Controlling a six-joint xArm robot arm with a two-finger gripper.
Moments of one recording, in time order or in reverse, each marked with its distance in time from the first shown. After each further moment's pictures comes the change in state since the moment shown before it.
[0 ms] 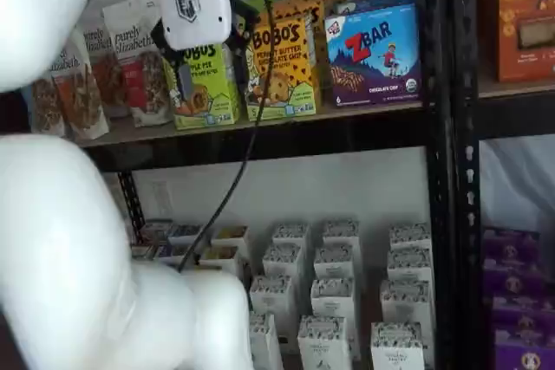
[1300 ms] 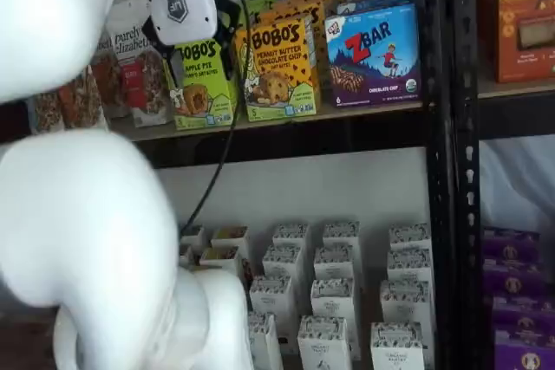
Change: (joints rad) arm 0.227 -0.010 0.061 -0.047 -0.262 0.206
